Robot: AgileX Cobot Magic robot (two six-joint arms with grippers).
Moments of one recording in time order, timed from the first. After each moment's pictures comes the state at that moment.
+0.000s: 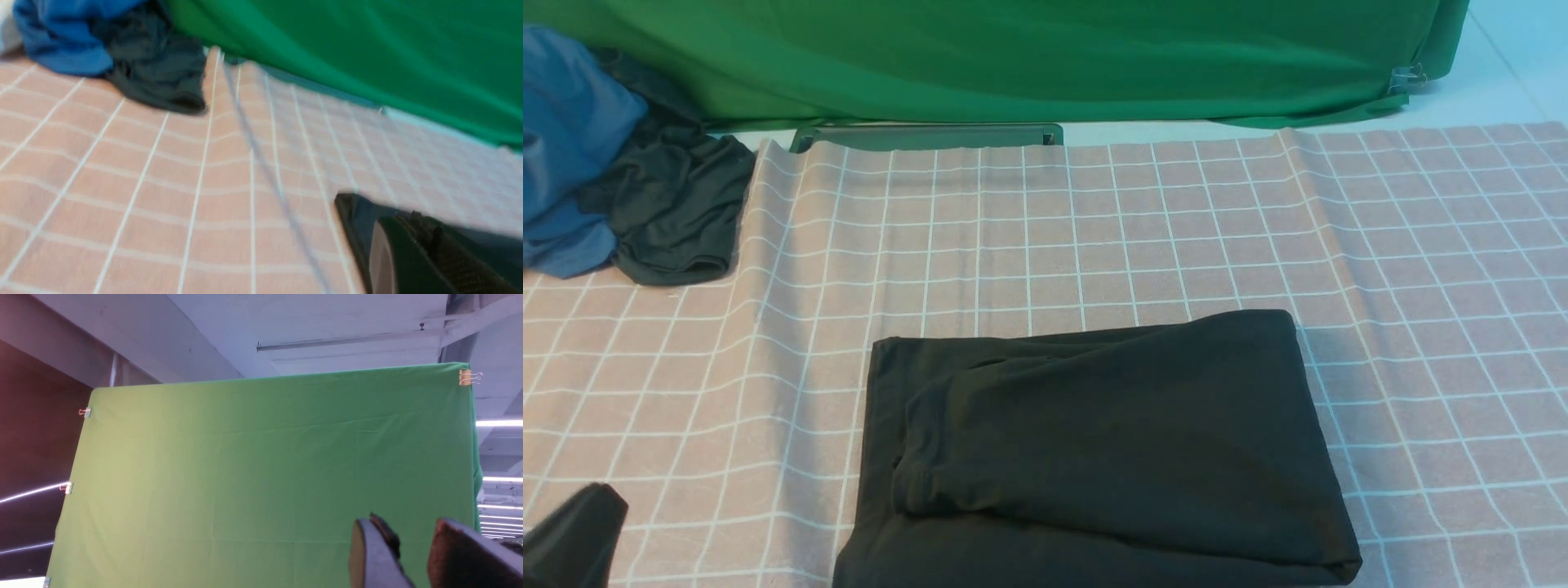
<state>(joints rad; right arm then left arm) 0.39 0.05 -0.47 -0.01 -0.17 -0.08 0.00 0.00 0.01 -0.11 0.25 -0.17</state>
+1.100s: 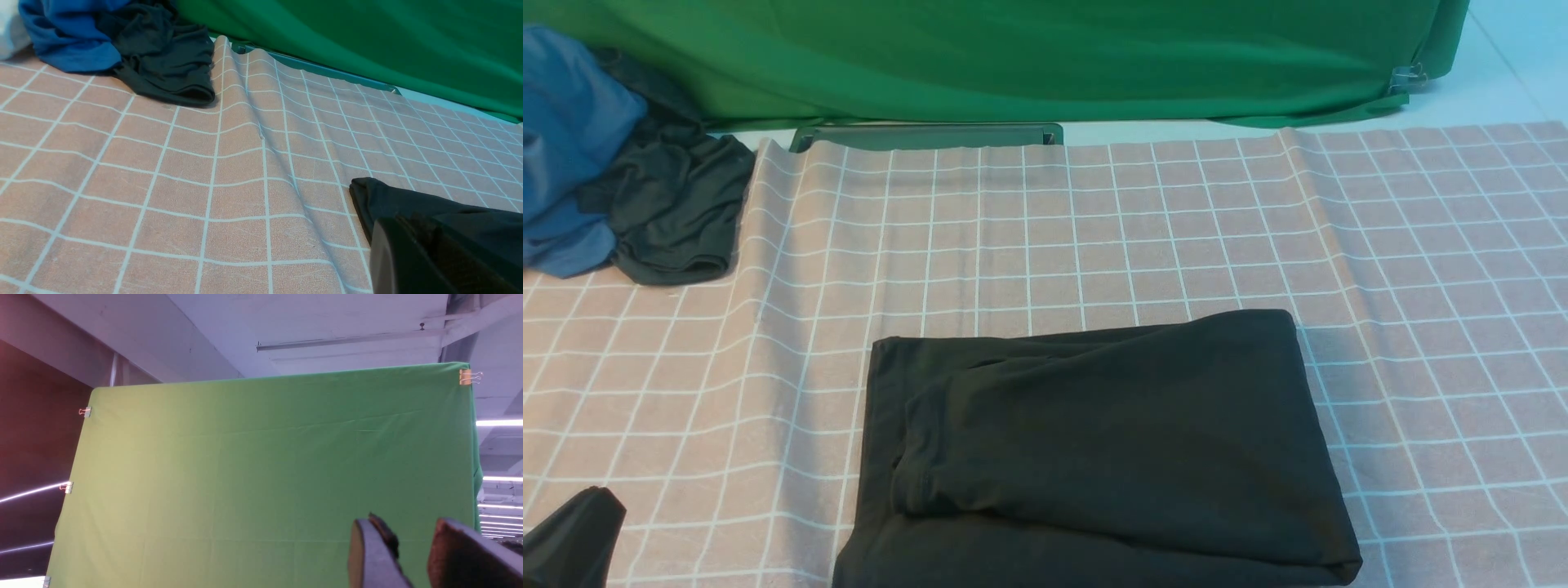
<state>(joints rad) 0.39 0.05 -0.47 -0.01 -0.17 -0.08 0.00 0.00 0.01 -0.07 0.25 -0.16</state>
